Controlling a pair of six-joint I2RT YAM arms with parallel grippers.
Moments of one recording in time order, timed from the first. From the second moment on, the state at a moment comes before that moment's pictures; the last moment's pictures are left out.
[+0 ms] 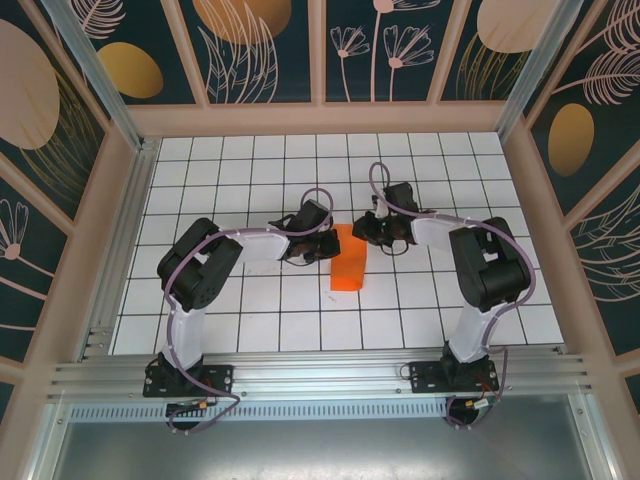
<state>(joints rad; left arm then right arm) -0.71 2.03 1.17 -0.07 0.25 -0.84 0.36 1.82 0.97 -0.09 -0.49 0.61</state>
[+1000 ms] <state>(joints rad) -0.71 2.03 1.17 -0.07 0.24 -0.83 0.38 1.71 0.85 -0.10 -0.48 0.66</state>
